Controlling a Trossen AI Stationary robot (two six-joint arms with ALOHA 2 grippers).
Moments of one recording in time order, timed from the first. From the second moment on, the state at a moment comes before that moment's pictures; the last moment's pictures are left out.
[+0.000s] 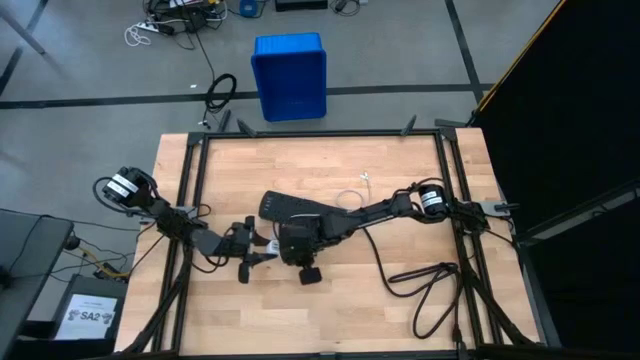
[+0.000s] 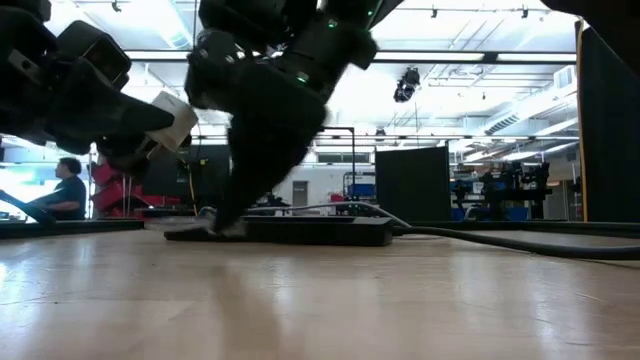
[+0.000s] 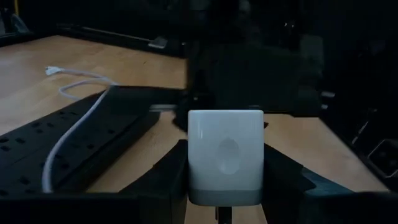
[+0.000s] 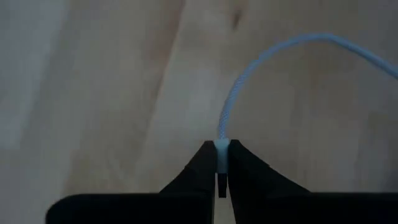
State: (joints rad) left arm -0.52 1.51 0.06 1.35 -0.49 -0.29; right arm 0.16 2.31 1.83 -0.52 -0.14 -0.04
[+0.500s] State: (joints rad) left arm -0.58 1.46 0.06 1.47 -0.49 -0.19; right arm 0.06 2.22 1.65 -0.24 -0.26 0.06
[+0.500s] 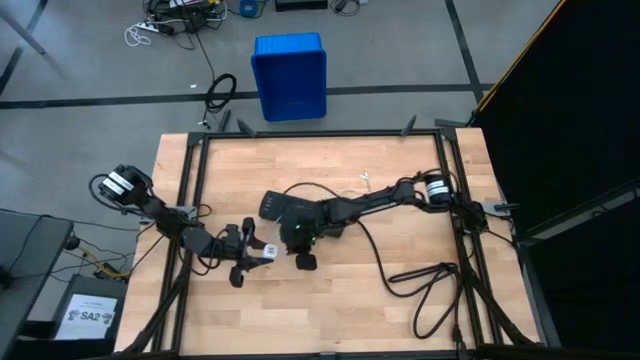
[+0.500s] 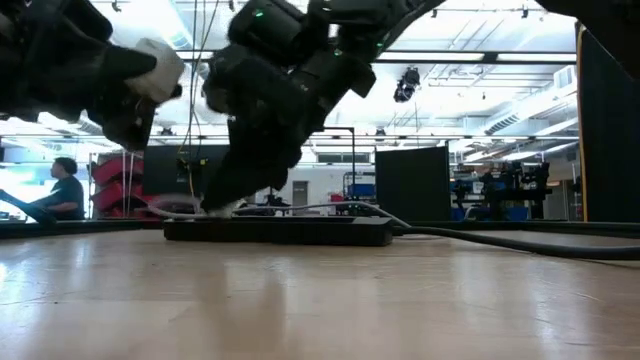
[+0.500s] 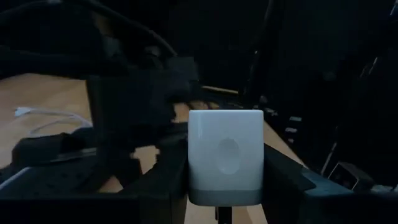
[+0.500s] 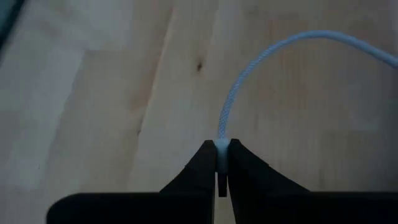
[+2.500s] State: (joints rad) left arm -0.38 1.74 0.38 1.57 -0.44 0.03; right arm 0.20 1.96 1.00 1.22 0.21 0.03
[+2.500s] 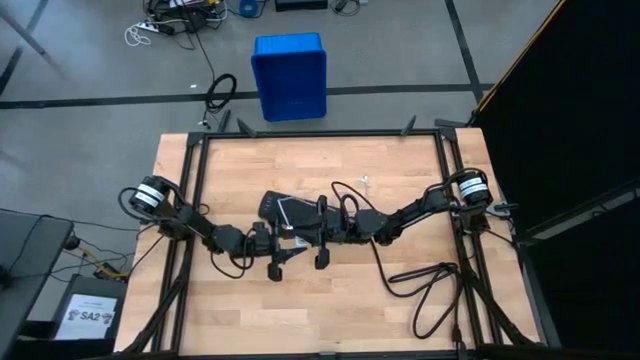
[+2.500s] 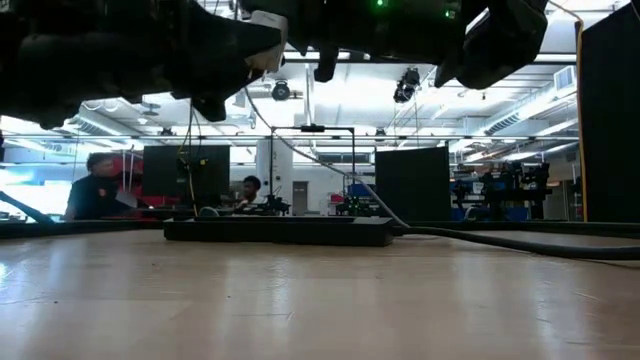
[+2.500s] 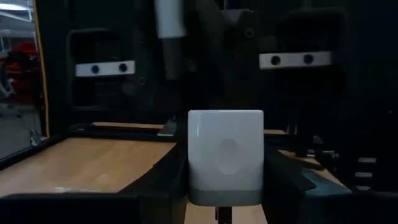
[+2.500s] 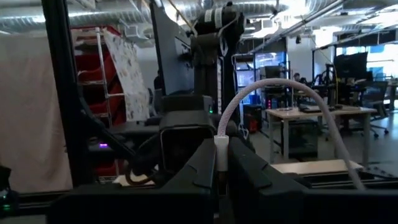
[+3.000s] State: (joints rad) left arm -0.38 1.66 0.32 1.57 -0.44 0.06; right arm 0.21 1.96 0.97 1.30 0.19 0.00
